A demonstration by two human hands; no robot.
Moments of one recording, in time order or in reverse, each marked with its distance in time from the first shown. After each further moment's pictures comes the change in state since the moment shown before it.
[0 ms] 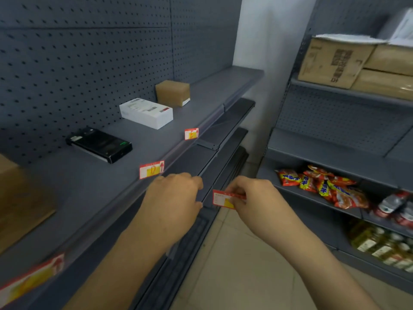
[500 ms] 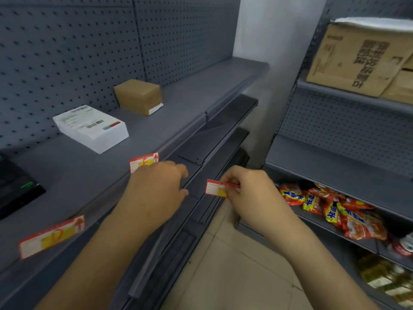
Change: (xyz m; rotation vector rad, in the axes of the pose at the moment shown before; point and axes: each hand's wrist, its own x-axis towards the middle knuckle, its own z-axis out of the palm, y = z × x) left_hand 0.233 0.030 0.039 0.014 -0.040 -0.138; right_hand 0.206 0.136 -0.042 0.060 -0.025 -0.062
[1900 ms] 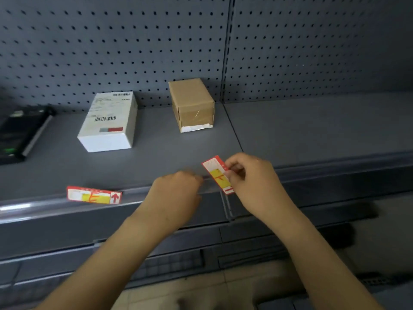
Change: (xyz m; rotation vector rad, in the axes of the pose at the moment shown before) left_hand 0.277 0.013 0.076 0.058 -0.059 -0.774; right_hand 0.393 0.081 0.025 0.270 -0.452 -0.673
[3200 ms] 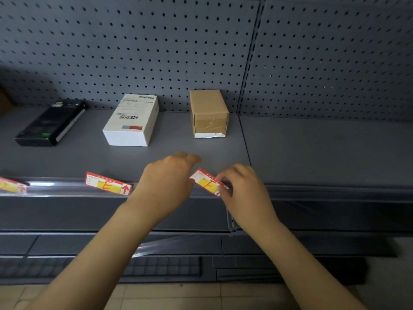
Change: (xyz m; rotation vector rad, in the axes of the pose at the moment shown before) left_hand -0.005 0.001 -0.027 -0.151 0.166 -0.213; right_hand 0.004 0.016 0.018 -0.211 -0.012 -0.323
